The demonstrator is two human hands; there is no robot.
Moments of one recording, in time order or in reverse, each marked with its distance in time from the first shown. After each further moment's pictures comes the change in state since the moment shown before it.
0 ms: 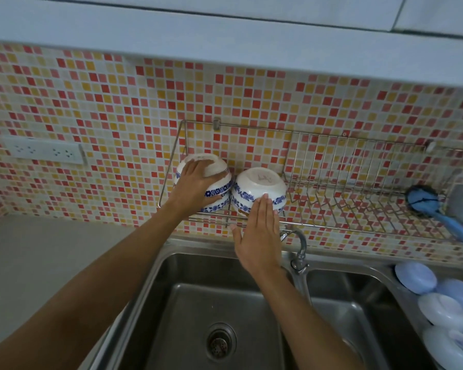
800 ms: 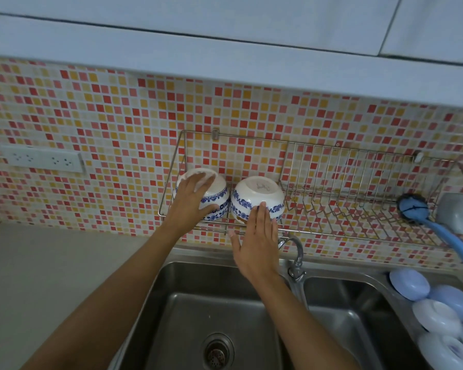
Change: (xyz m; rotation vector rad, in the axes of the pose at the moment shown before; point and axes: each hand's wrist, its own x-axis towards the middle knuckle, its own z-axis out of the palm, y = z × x) left_hand -0.023 0.000 0.018 -0.292 0.070 -0.150; right_hand -0.001 0.000 -0.001 0.042 -0.025 0.018
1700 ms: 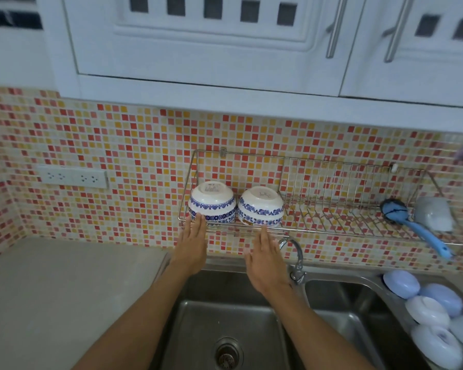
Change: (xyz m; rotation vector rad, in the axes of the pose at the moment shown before) left_hand -0.098 0.018 -0.003 0.152 -0.261 -0.222; right_hand -0.051 -0.002 -0.028 -0.002 -0.206 -0.029
